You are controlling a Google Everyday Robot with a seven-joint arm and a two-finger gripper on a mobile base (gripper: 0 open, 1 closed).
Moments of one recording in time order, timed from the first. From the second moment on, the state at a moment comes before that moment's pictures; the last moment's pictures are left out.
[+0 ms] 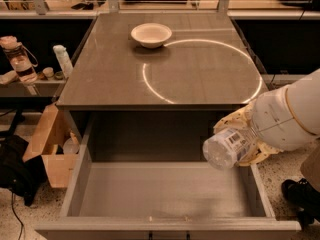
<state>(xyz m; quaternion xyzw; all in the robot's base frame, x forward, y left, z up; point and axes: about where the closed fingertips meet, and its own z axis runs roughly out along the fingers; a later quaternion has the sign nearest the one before) 0.394 -0.149 0.871 -0.86 0.44 -0.02 0.27</state>
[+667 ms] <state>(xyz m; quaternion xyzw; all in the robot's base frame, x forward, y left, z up) 0.415 -0.140 0.829 -0.84 0.45 -0.02 0.30</state>
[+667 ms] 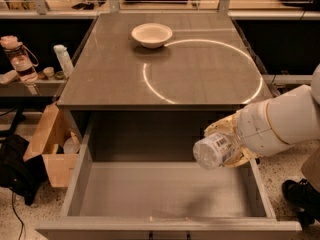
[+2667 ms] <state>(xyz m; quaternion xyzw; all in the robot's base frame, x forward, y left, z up) 0.432 -0.112 0.672 -0.82 0.51 0.09 0.26</state>
